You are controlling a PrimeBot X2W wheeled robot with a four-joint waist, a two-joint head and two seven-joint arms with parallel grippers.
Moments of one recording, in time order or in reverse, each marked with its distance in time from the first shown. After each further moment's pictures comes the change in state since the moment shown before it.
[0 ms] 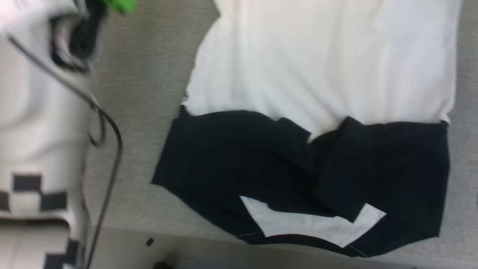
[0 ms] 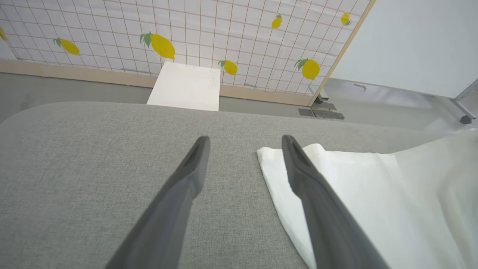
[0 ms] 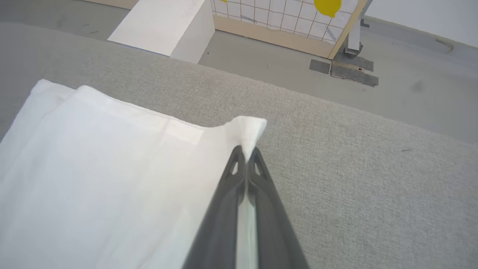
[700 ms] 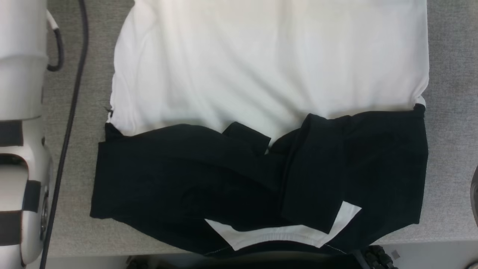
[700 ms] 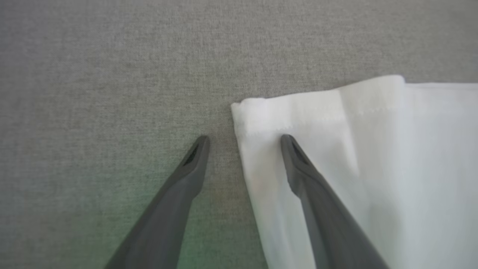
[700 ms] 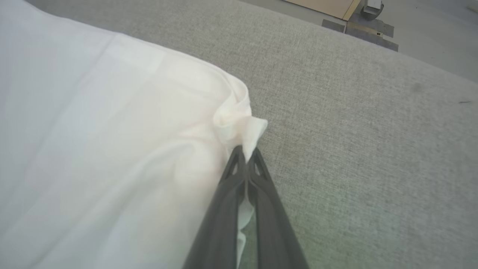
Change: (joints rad) left arm -0.384 0.053 -0.130 0.299 0.082 0.163 0.559; right arm -0.004 0.013 0.167 -0.050 0.118 0.000 -0.053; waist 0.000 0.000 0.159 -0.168
